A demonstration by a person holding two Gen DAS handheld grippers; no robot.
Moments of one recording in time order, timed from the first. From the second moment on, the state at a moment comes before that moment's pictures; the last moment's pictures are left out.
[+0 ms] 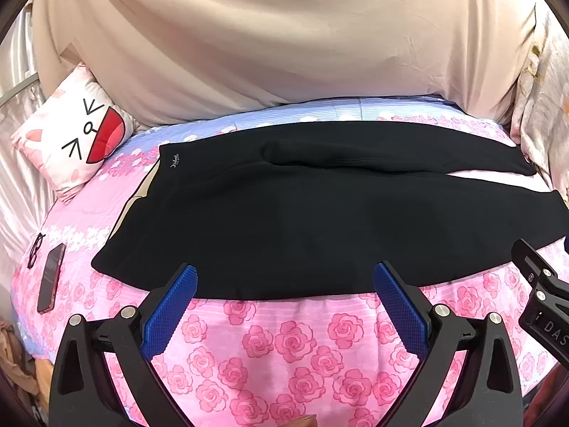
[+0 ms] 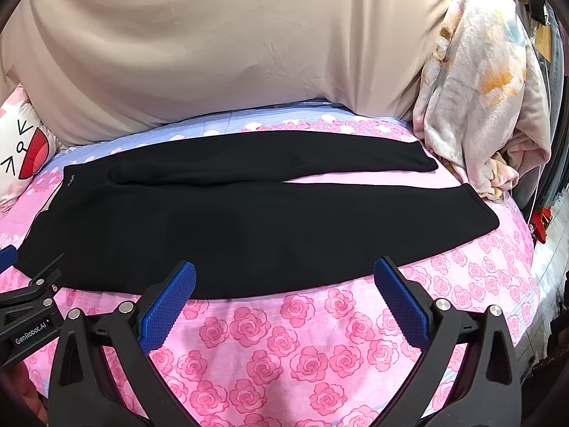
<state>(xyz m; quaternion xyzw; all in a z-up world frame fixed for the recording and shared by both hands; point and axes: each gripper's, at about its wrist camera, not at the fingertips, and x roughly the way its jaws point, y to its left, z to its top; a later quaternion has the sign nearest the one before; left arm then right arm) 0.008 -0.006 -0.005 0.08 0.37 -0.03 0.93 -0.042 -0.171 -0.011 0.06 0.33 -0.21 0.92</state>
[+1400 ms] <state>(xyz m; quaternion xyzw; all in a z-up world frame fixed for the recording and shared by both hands) 0.070 0.024 -0.006 0.04 0.38 -0.04 0.92 -0.005 -0.232 -0.010 0.08 0.31 -0.16 0.93</state>
